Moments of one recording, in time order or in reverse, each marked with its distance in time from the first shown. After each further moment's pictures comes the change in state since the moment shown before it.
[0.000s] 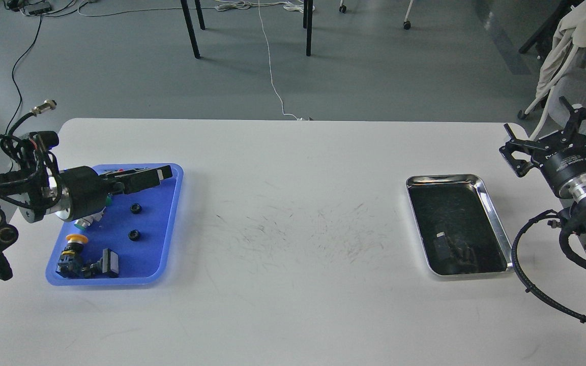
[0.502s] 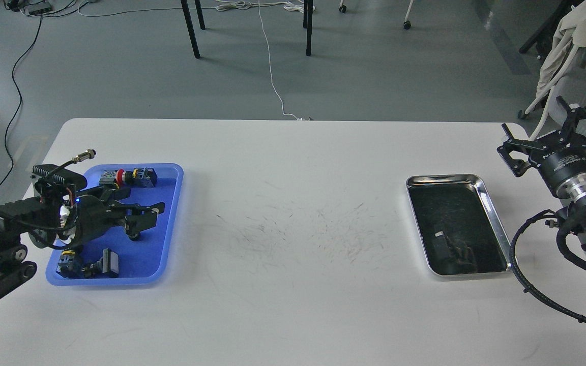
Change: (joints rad) left arm -0.013 -0.088 0.149 0.201 0.275 0.182 -0.018; right arm 0.007 0.004 -0.012 -0.004 -0.001 0.000 0.006
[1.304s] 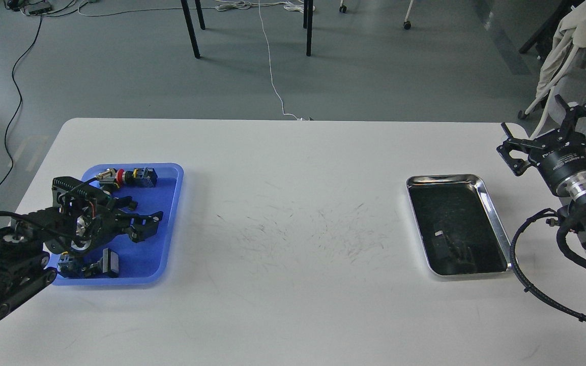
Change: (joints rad) left arm -0.042 -0.163 0.080 0.280 0.089 0.073 -0.003; right arm 0.009 -0.003 -0.009 -0.007 -0.017 -0.001 0.000
